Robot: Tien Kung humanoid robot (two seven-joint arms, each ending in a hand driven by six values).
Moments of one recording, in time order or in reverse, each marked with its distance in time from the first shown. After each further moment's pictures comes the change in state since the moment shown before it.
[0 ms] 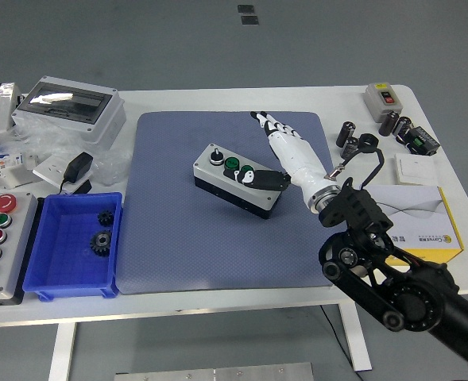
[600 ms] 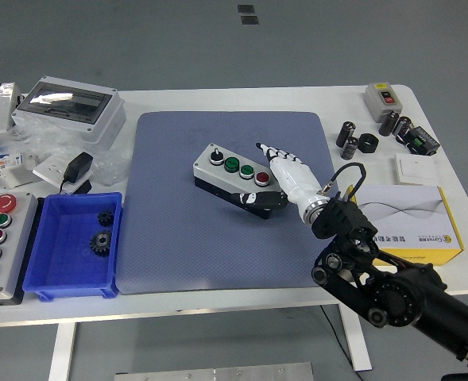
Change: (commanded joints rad) left arm -0.002 0.001 0.006 0.000 -0.005 -0.002 -0.001; right arm 0.050 0.027 -0.115 -0.166 0.029 -0.032 -0.059
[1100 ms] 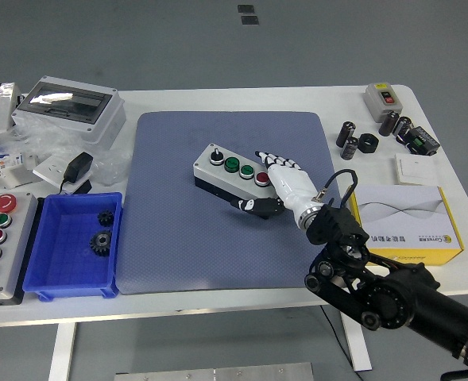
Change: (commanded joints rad) left arm -0.002 0.001 0.004 0.000 -0.001 -0.003 -0.005; right arm 0.033 0.009 -0.094 -0.052 0.001 -0.060 -0.050
